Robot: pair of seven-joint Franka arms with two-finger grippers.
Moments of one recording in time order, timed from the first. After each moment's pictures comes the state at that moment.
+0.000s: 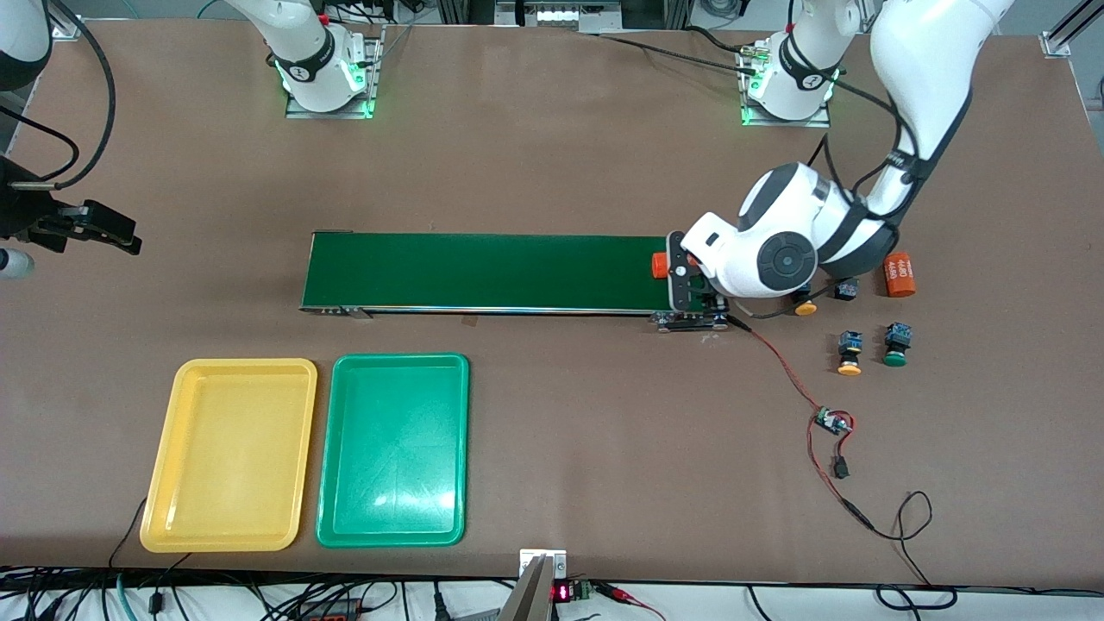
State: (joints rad) left arm 0.18 0.46 -0.62 -1.87 0.08 1.95 0.89; right arm 0.11 0.11 -0.17 -1.55 -0.01 1.64 -0.04
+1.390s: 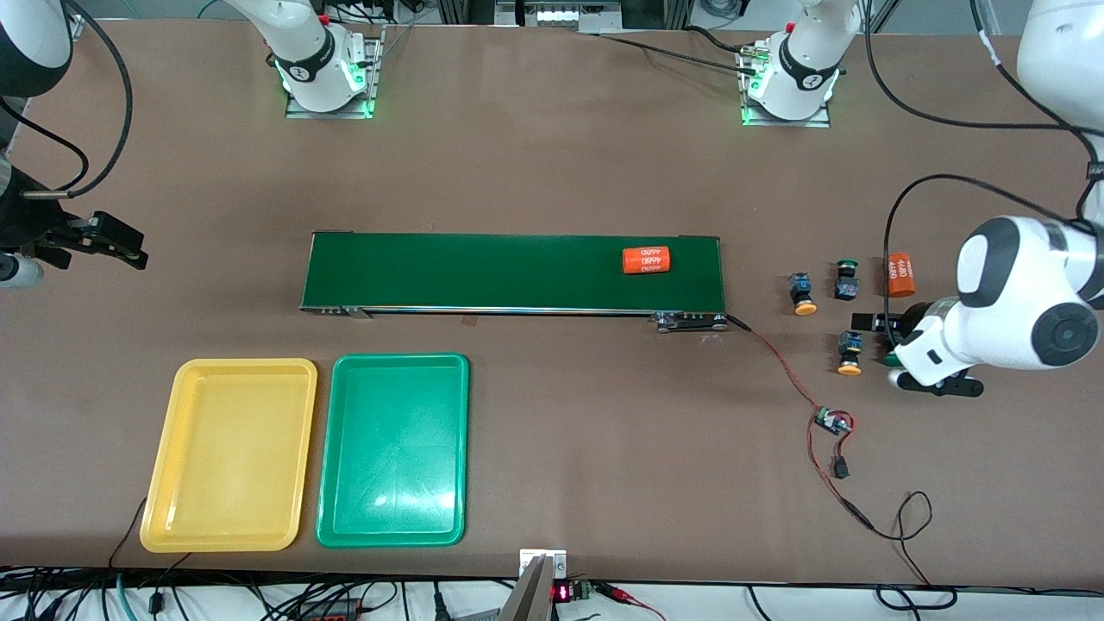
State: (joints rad) left arm 0.42 0.58 -0.44 -1.63 0.25 1.82 -0.04; right arm 0.14 0.12 -0.16 -1.54 -0.02 1.71 -0.04
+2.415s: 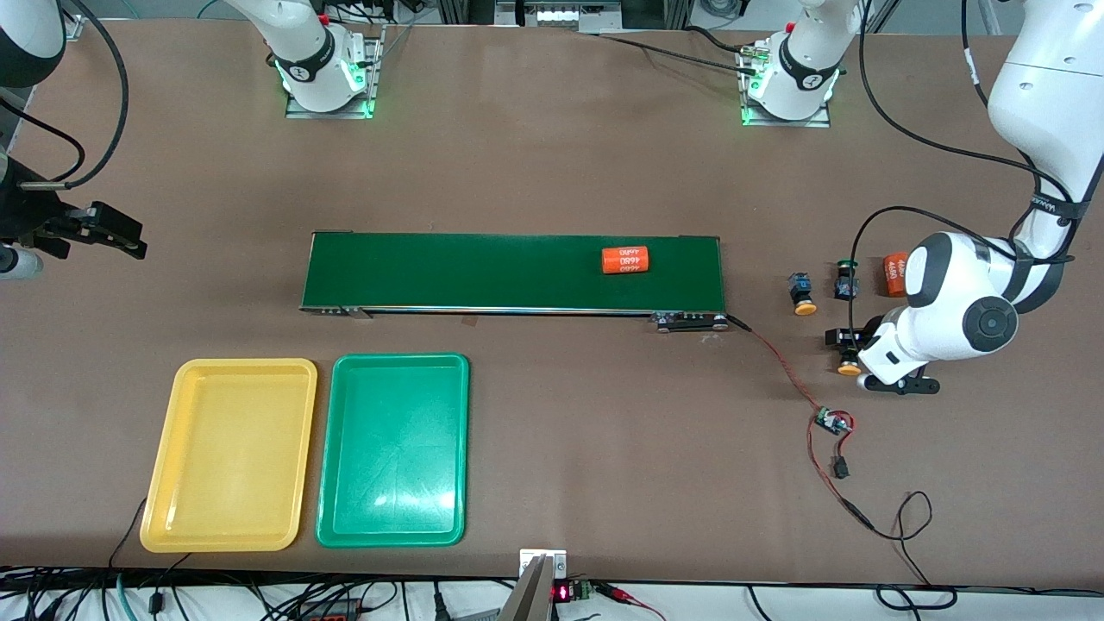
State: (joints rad) left arm 0.47 0.65 -0.43 -1.84 0.31 2.21 -0.10; right arm 0.14 0.11 -0.16 -1.54 -0.02 1.66 -0.04
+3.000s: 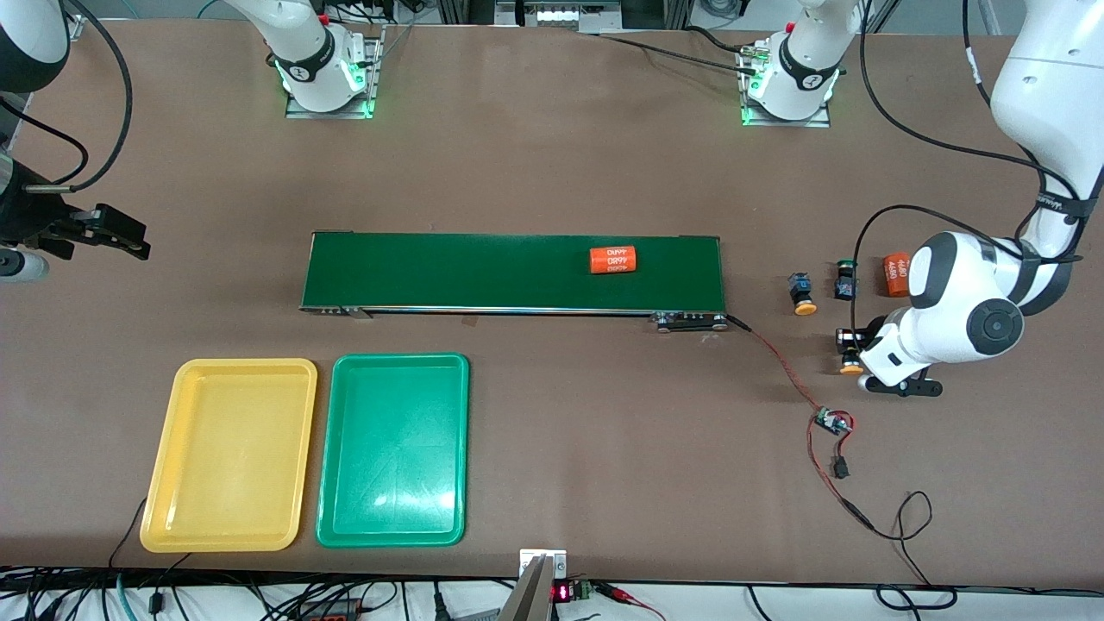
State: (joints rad) left arm 0.47 0.61 -0.48 -1.78 0.31 2.07 -0.09; right arm 0.14 0.12 -0.16 -1.54 -0.02 1.66 -0.04
